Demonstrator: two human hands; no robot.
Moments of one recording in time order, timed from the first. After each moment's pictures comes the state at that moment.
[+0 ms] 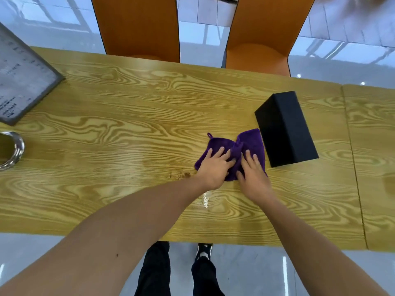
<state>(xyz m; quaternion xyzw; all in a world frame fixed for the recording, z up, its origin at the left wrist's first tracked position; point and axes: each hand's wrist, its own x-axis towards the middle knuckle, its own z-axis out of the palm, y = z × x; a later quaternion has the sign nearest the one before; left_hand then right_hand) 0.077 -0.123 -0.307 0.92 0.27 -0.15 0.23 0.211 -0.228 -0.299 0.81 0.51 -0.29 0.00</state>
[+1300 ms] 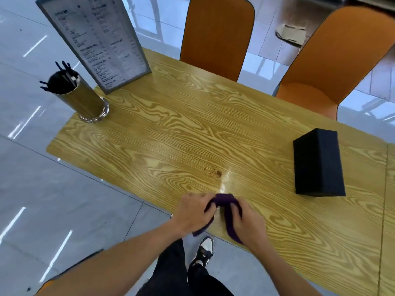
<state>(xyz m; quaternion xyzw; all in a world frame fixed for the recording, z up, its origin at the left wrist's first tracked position) -0.087 -0.238 -0.250 0.83 0.50 0.12 0.22 0.107 -0.292 -0.251 0.73 0.62 -0.25 -0.14</state>
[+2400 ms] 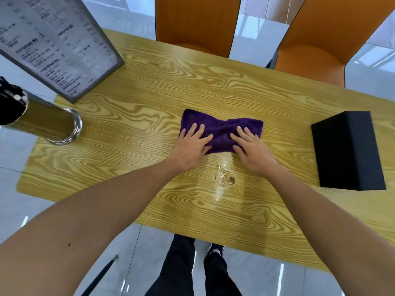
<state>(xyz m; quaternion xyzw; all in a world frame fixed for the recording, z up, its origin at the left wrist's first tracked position) -0.102 -0.010 -0.310 0.87 0.44 -0.09 0.21 0.129 -0.080 -0.297 0.68 0.67 -0.30 0.02</state>
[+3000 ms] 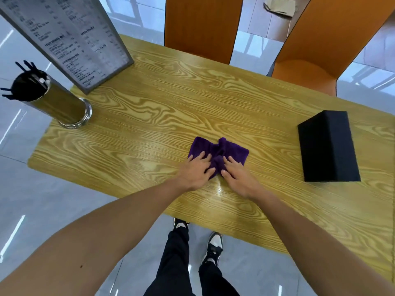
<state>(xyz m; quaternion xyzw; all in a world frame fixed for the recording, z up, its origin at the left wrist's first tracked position) -0.087 -0.118 -0.286 0.81 0.45 -0.13 0.34 0.107 -0.176 -0.295 0.63 0.62 -0.46 -0.04</state>
